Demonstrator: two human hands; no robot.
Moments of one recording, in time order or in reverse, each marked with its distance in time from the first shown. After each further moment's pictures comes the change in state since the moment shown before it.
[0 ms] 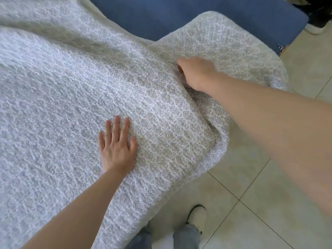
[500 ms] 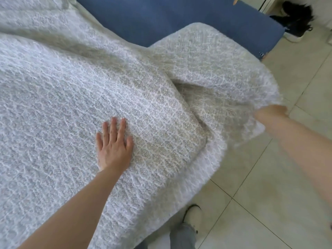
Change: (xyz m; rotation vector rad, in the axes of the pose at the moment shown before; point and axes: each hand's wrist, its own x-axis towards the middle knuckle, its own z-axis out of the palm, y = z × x) left_hand 0.000 0.000 -0.003 -0.010 -0.046 -0.009; right_hand -0.132 0.169 0.065 0.366 -0.201 1.293
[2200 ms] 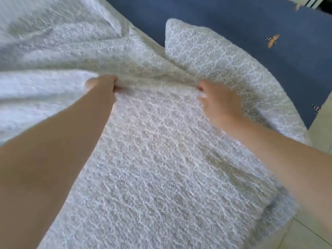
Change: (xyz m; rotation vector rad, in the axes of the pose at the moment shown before) left_hand 0.262 -0.154 -0.197 -1.263 0.187 -0.631; right_hand -0.291 -0.237 0.080 0.008 0.354 -1.198
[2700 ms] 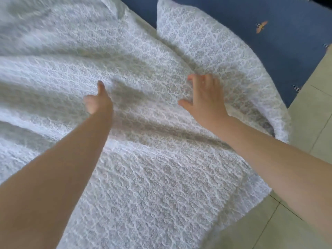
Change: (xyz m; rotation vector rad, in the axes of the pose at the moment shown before) left_hand -0.072 -0.094 -0.047 0.171 0.147 -0.002; right_hand -0.070 -0.012 0.000 0.070 0.055 -0.001
